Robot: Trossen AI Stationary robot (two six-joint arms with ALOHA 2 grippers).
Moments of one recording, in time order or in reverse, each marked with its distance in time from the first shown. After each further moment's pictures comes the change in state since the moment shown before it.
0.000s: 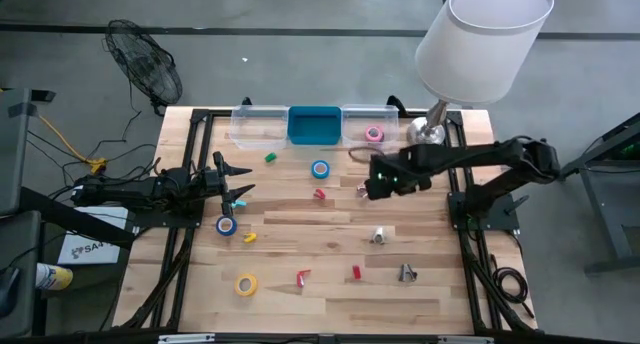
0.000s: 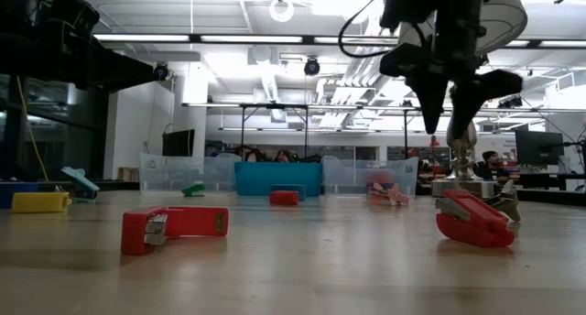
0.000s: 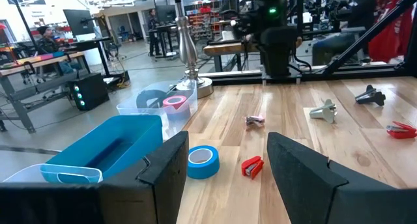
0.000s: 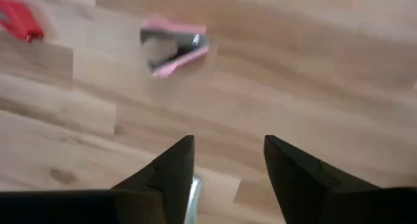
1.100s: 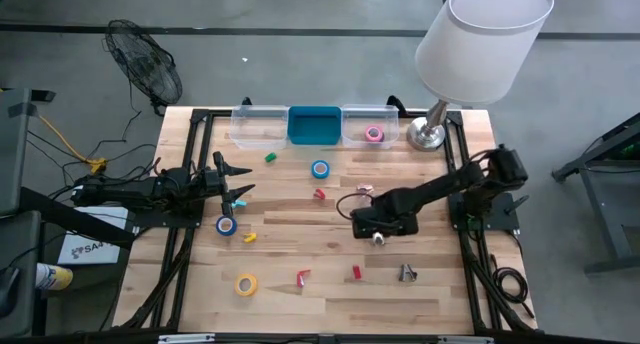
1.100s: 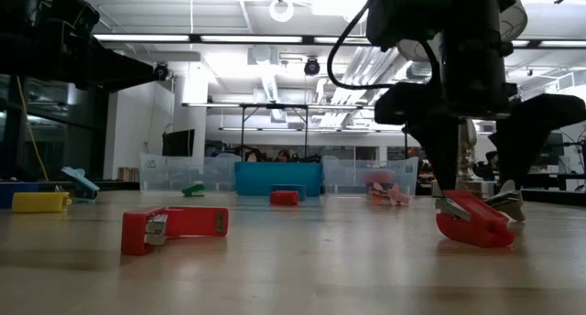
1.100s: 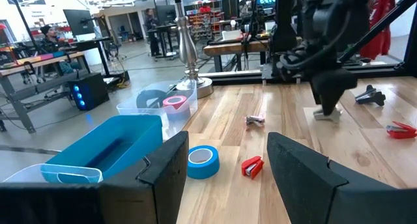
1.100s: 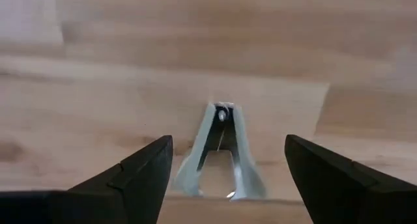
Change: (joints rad) left arm 0.000 0.000 0.000 0.000 0.000 0.000; right arm 0.294 0.299 0.000 0.193 -0.075 0.443
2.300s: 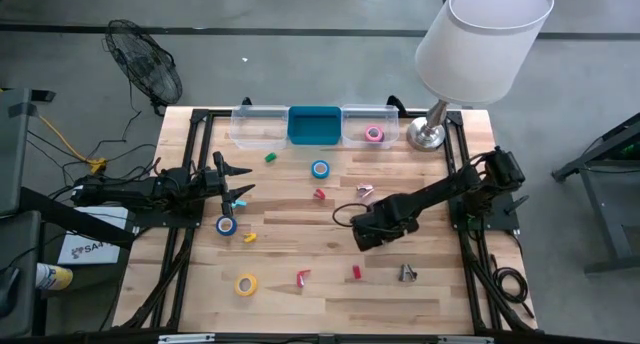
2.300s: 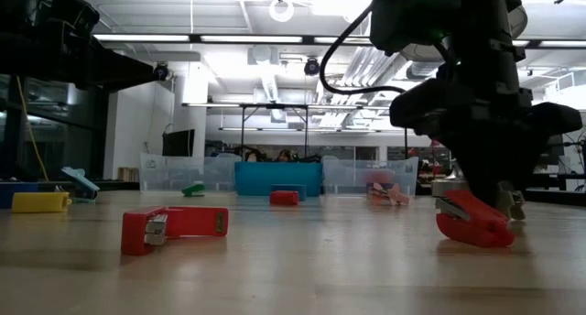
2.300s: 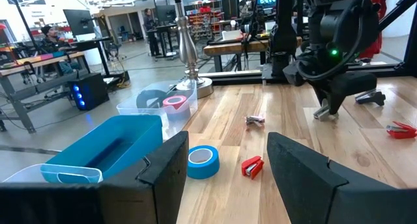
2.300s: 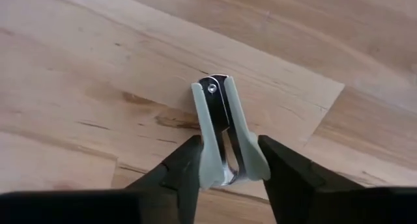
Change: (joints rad) left arm 0.000 0.000 0.000 0.000 0.000 0.000; right arm 0.040 0.026 0.000 0.004 -0.043 -0.253
